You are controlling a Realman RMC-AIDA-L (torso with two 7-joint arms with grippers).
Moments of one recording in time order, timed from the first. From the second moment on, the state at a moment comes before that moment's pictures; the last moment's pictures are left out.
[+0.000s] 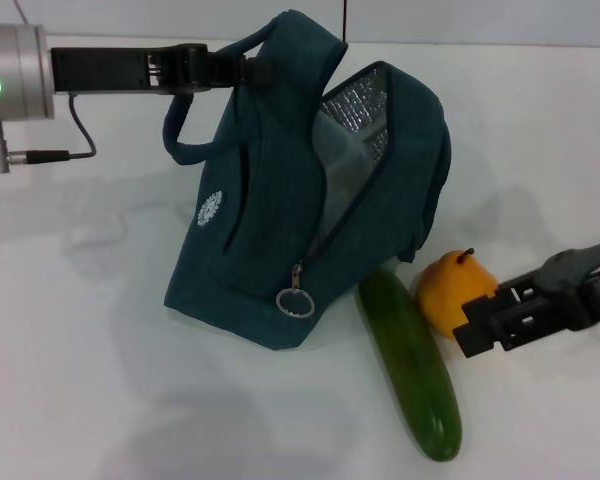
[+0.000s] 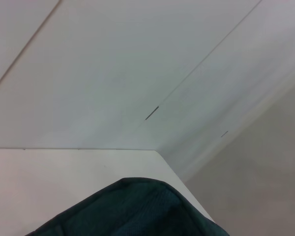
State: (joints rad) left arm -0.62 -2.01 0.78 0.86 1.85 1.61 -2.22; right arm 0.59 2.01 -1.11 -1.16 -1.95 -1.93 2.39
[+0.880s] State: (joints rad) left arm -0.63 -2.02 0.78 0.86 1.85 1.61 -2.21; right arm 1.02 2.02 -1.22 -0.91 -2.25 -1.88 2.83
